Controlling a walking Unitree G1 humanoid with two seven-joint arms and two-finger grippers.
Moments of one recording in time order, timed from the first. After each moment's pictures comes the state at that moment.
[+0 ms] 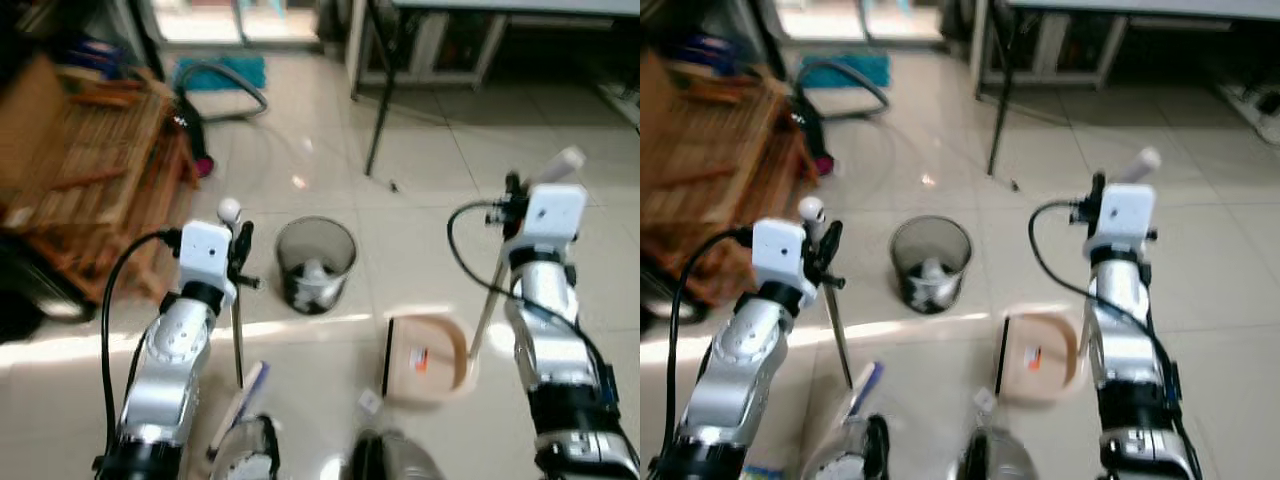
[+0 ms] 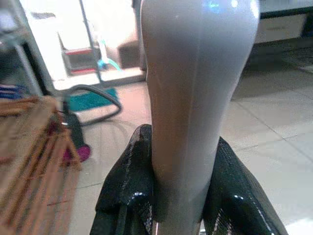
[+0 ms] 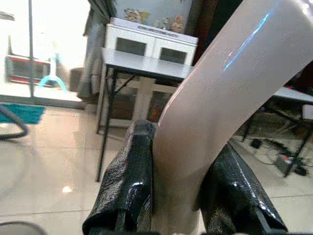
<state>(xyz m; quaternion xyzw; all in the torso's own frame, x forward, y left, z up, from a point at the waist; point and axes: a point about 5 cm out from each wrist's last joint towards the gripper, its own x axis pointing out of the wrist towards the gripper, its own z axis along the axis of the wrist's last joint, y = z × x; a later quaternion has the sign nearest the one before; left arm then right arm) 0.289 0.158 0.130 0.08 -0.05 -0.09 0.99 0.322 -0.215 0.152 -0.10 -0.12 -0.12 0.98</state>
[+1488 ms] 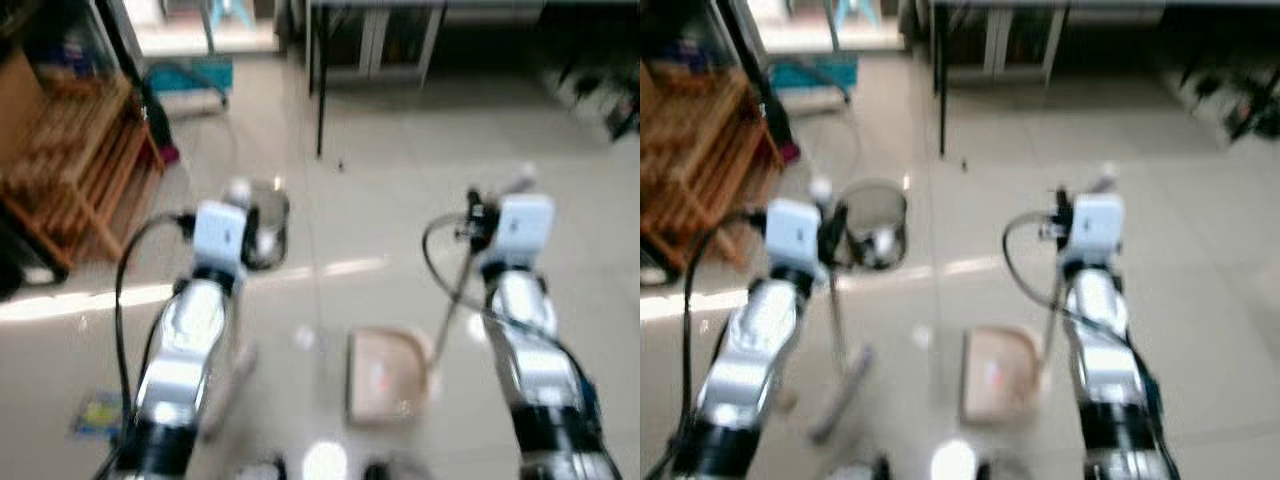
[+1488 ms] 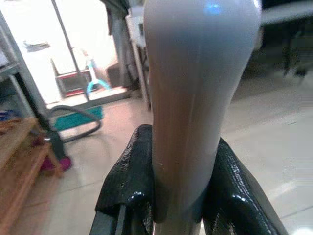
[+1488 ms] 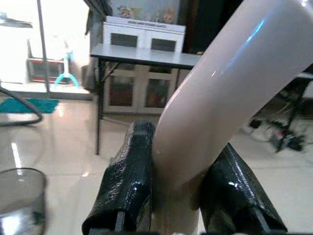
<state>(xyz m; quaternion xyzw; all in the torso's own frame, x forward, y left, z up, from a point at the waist) 0.300 0.143 0.142 0.08 -0.07 -0.08 0.99 0.313 -0.184 0.145 -0.06 -0.09 -0.05 0.99</state>
